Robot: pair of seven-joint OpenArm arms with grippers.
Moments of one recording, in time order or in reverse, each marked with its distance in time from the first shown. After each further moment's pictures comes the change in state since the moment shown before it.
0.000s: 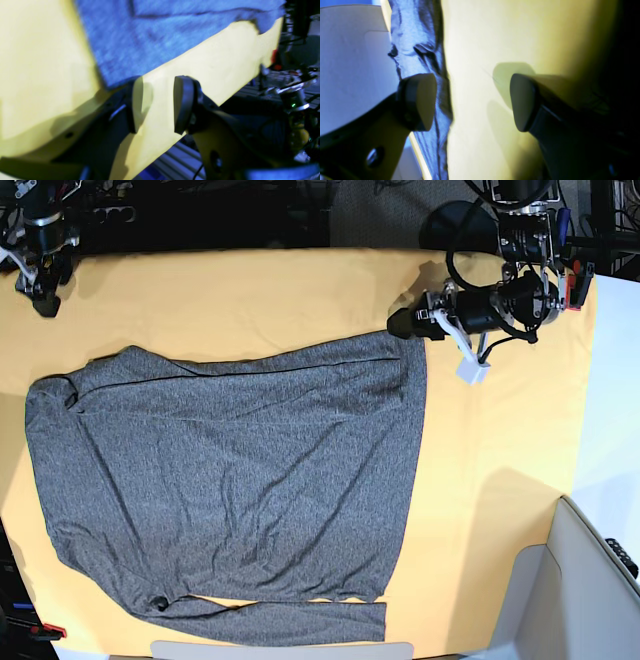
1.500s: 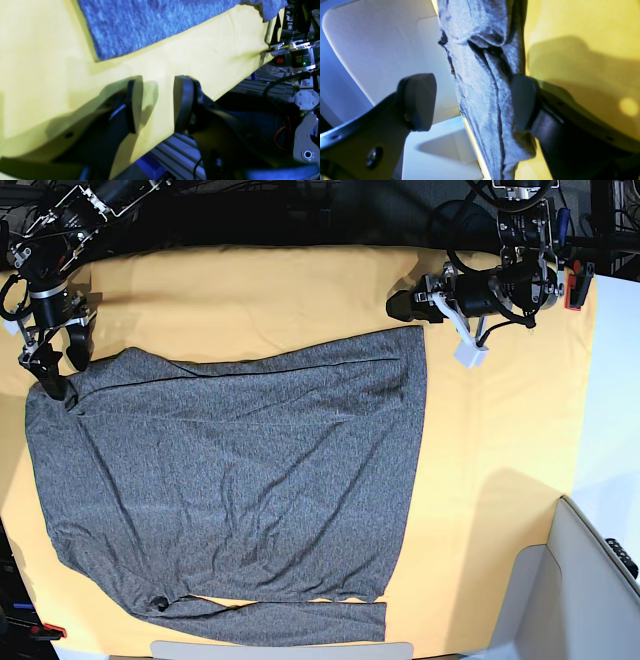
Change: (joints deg) left arm 3.1 0.0 0.2 1.1 0.0 0.0 0.1; right arm 15.6 5.8 -8.9 -14.3 9.5 -1.2 1.3
